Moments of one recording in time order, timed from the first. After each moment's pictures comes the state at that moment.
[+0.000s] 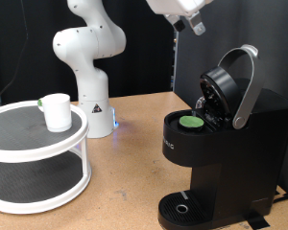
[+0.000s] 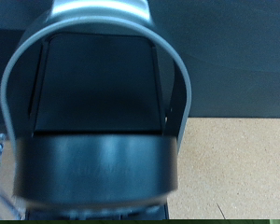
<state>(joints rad) 0.27 -0.28 -0.24 -2.09 0.56 1.97 -0.88</state>
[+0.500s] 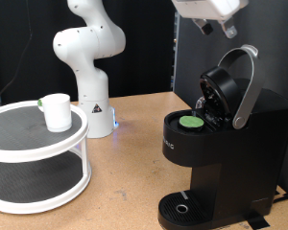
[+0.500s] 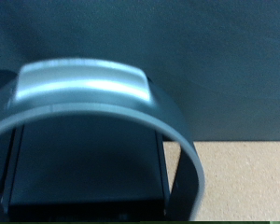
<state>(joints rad) 0.30 -0.25 -0.15 -2.10 0.60 2.07 -0.82</state>
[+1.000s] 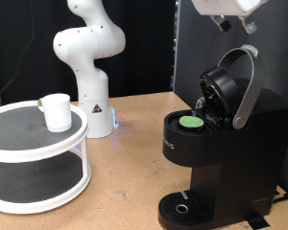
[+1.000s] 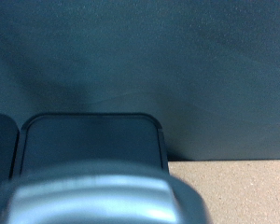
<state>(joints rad) 0.32 -0.25 -0.08 -2.11 0.60 2.13 -0.73</state>
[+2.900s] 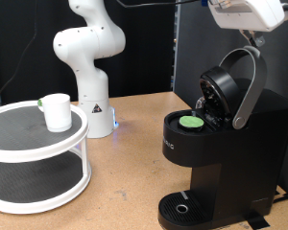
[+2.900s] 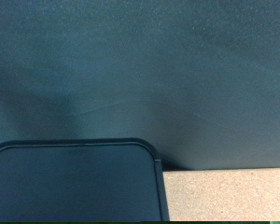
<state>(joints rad) 0.32 -0.18 0.01 -2.10 0.60 2.25 -0.69</state>
